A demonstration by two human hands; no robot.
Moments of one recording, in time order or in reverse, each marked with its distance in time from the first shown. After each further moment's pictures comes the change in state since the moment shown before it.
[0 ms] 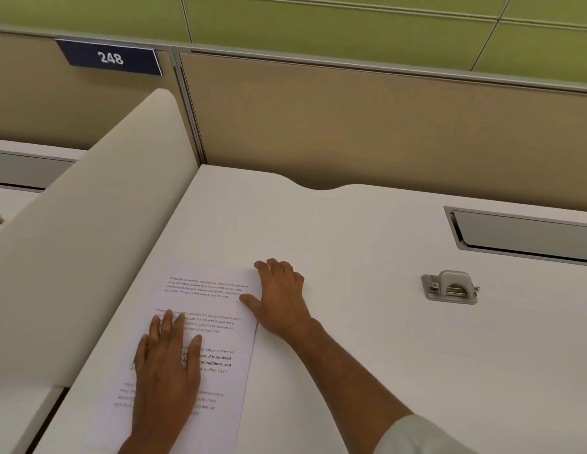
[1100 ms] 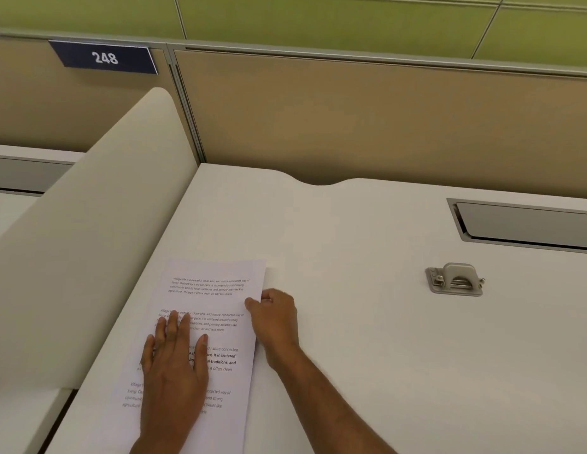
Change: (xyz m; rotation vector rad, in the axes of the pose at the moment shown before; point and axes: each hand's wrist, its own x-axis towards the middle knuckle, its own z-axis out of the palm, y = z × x) left_hand -0.001 -0.001 0.003 0.027 -0.006 -0.002; right_hand -0.028 -0.038 0.014 0.936 0.099 0.667
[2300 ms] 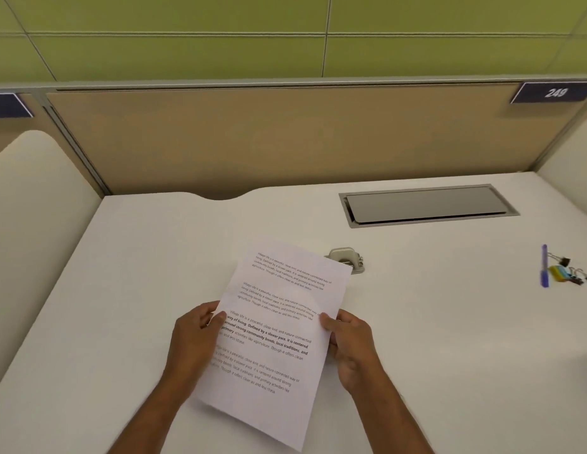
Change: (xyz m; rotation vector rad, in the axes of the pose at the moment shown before) left_hand -0.002 0.197 0.013 -0.704 -0.401 -0.147; right_hand -0.051 0.060 -0.280 0.577 0.181 0.162
